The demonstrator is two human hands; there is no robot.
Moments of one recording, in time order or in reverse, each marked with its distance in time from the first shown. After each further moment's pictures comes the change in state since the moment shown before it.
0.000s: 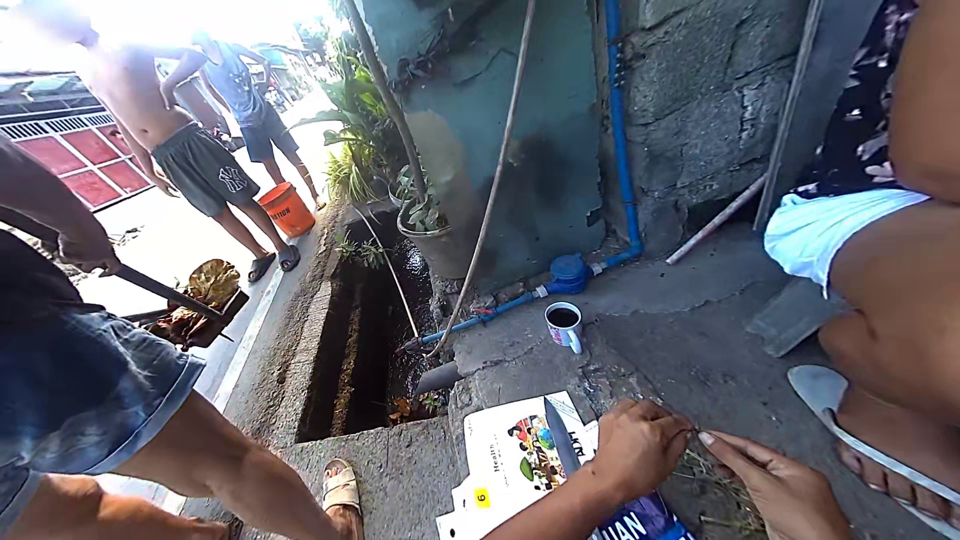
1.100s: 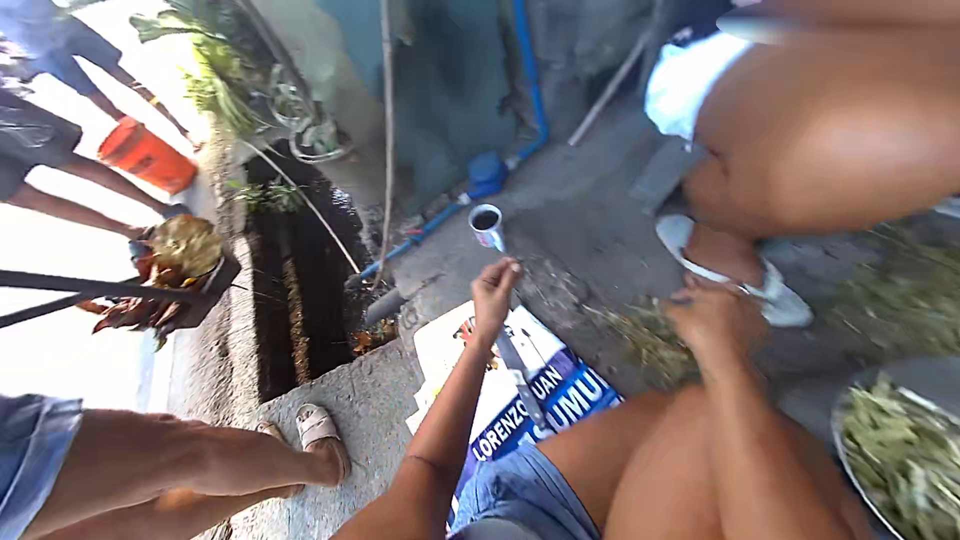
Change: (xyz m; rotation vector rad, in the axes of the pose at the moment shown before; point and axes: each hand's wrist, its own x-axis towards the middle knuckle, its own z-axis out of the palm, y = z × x) left_hand 0.004 -0.060 -0.039 -0.771 0.334 -0.414; right_hand 0.022 -0.012 -0.051 -0.878 0.194 0.172
